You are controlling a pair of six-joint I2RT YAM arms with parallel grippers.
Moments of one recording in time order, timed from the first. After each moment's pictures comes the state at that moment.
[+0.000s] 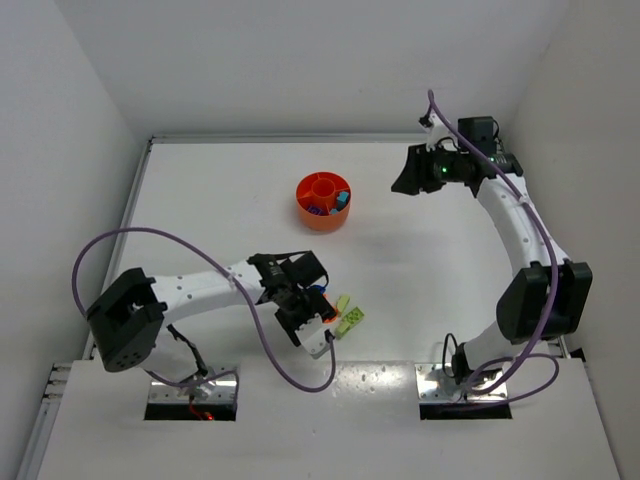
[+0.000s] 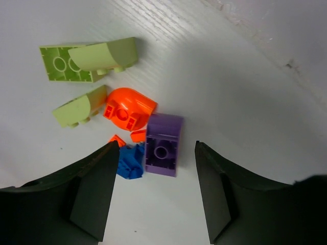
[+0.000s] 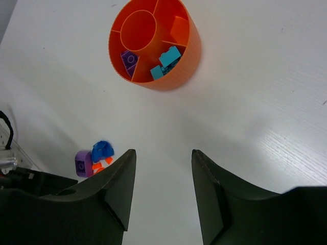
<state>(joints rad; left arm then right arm) -0.98 1.44 0.89 -0.71 0.38 1.49 0.06 1.58 1.43 -0.64 -0.63 -0.07</state>
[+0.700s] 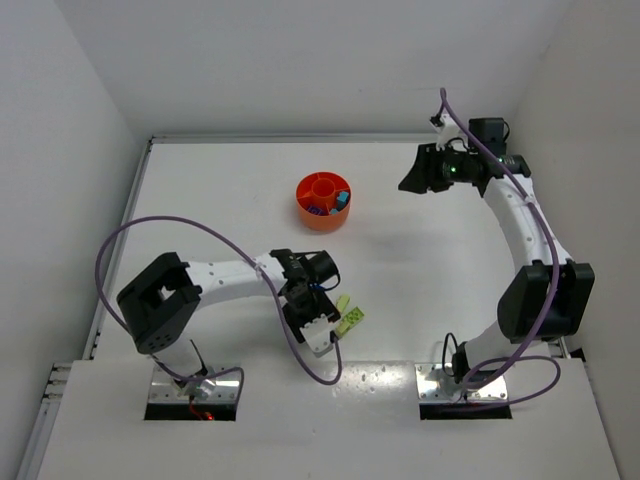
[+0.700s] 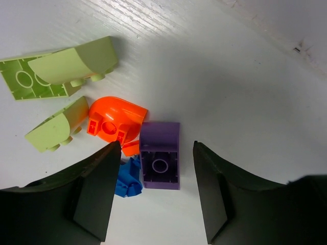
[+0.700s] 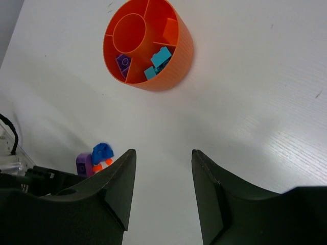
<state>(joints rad) -0.97 1.61 0.99 -0.77 0.35 1.61 0.00 1.58 1.42 -0.63 -0.67 -0.06</state>
